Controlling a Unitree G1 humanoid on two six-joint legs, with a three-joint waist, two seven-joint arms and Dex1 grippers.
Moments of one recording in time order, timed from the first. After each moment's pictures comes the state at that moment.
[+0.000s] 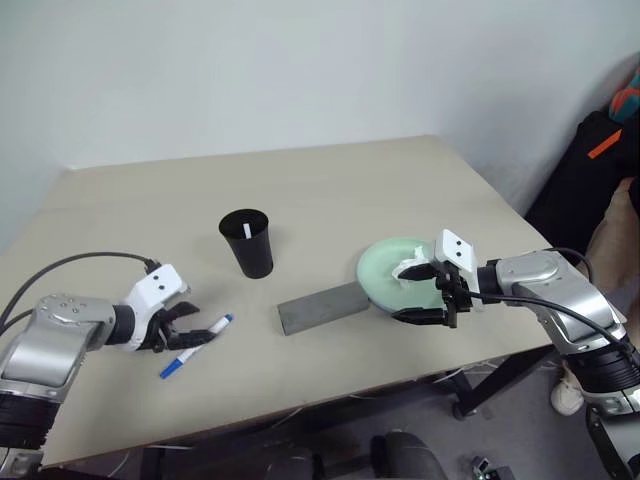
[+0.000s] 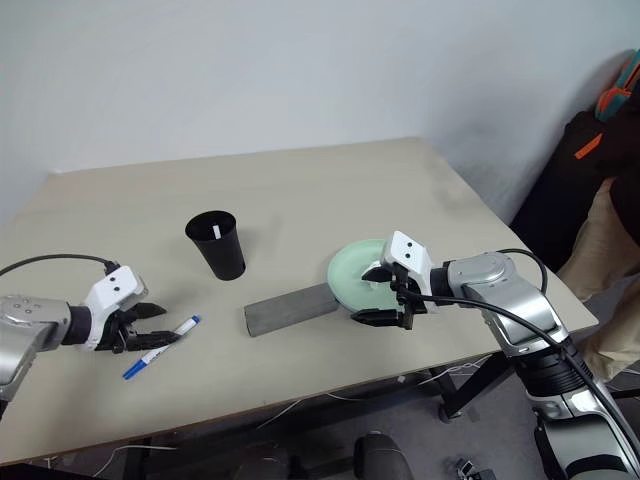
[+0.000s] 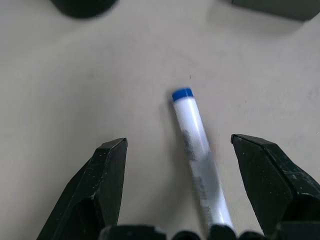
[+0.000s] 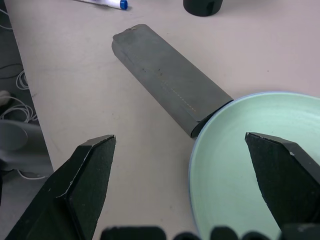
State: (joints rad) left arm -0.11 1.02 0.02 0.01 -0.23 0.59 -1.08; right arm -0.52 -0.70 0.25 -0.14 0.32 0.67 1.13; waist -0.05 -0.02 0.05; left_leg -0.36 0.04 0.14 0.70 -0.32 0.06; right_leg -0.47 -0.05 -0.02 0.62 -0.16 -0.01
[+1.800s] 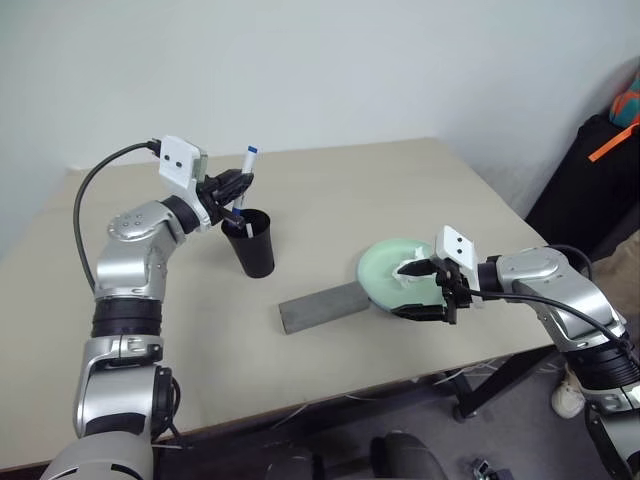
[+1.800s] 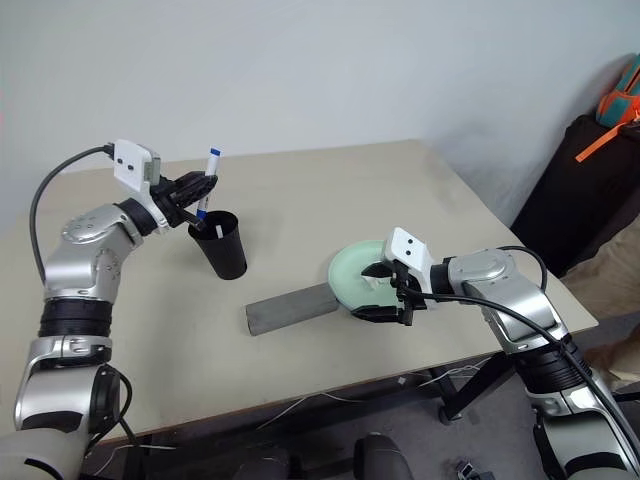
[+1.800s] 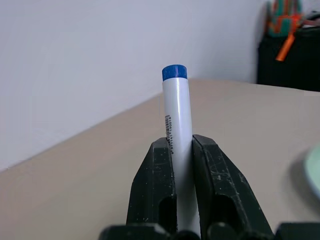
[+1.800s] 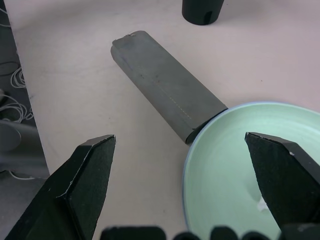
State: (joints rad) left arm -0.74 0.56 0.14 0.48 -0.30 0.24 -0.70; right arm -0.53 -0.70 0.25 -0.12 0.31 0.63 1.13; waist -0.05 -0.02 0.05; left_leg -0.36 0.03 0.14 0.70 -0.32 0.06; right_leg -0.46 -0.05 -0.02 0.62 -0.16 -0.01
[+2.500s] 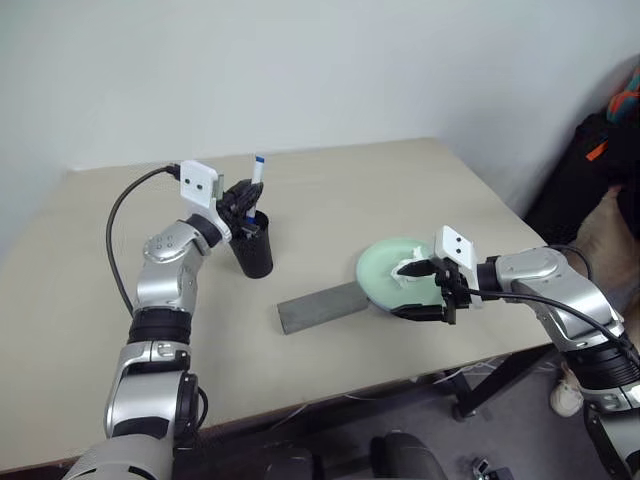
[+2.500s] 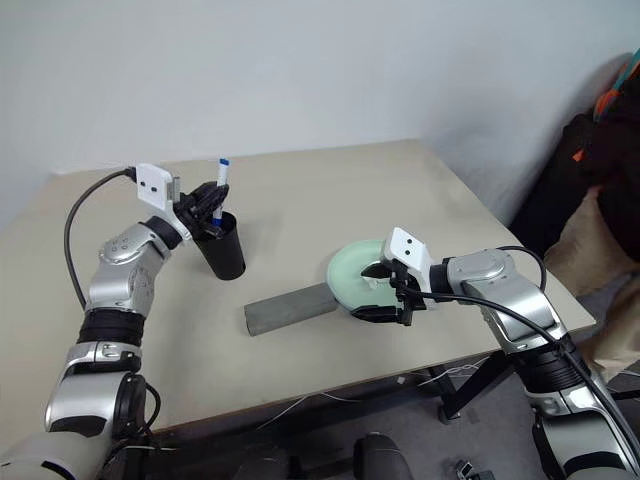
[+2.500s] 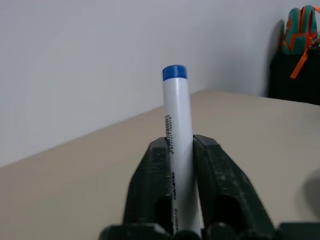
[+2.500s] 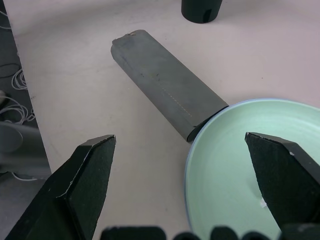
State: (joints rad) left arm -0.68 0.46 0.15 0.55 -0.29 0.06 -0.64; right arm -0.54 -0.70 0.25 -0.13 0.32 0.65 1.13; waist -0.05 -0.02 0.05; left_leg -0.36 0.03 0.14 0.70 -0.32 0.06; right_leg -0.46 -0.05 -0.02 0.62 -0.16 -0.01
